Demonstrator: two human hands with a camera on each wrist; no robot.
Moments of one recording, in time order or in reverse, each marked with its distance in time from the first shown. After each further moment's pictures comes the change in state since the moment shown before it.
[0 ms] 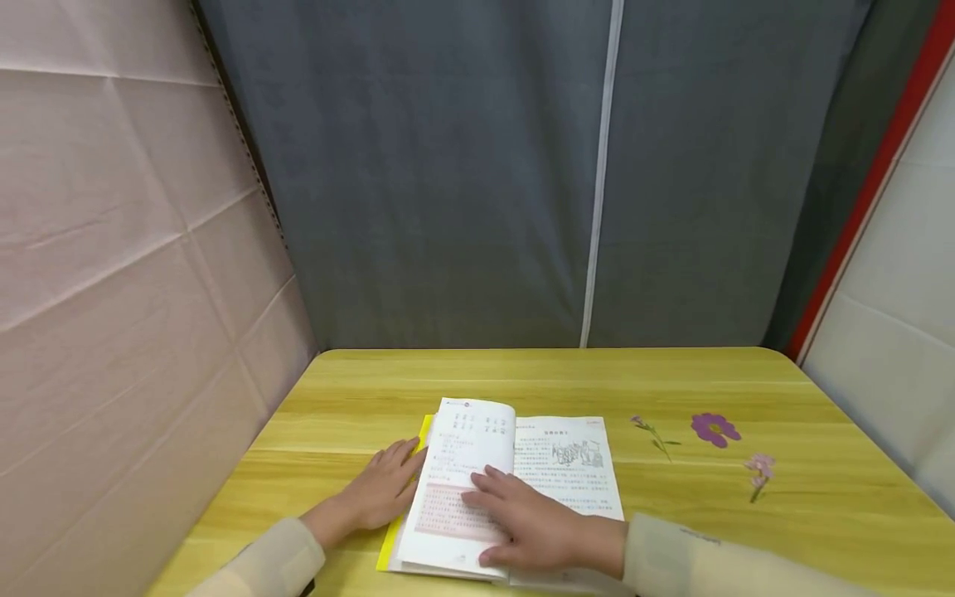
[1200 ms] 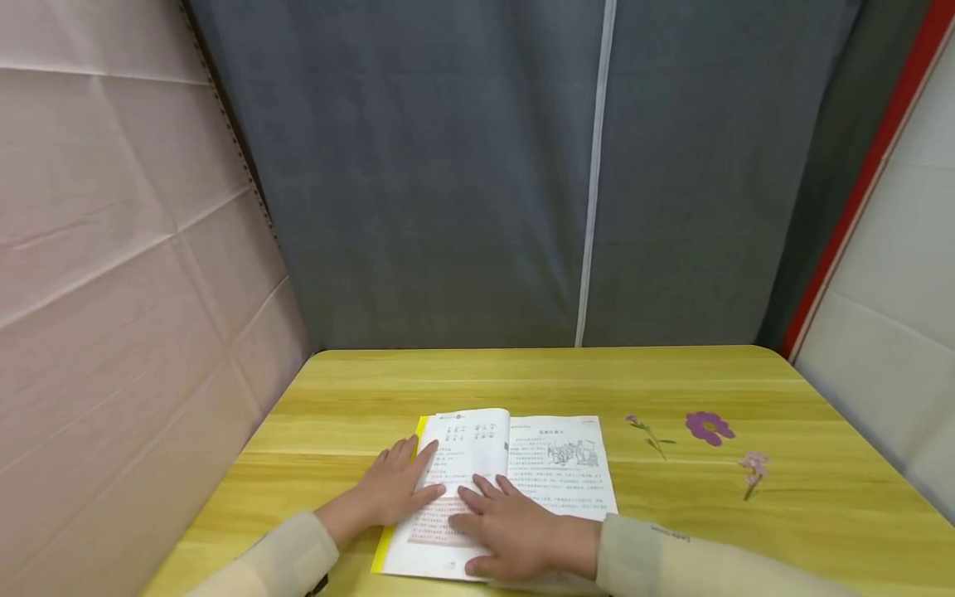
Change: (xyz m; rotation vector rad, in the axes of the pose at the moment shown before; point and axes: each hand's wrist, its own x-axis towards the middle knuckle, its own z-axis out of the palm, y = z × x) left_hand 0.019 0.019 0.003 -0.005 -0.025 -0.120; right_hand 0.018 -0.009 0.009 -0.256 -0.175 0.001
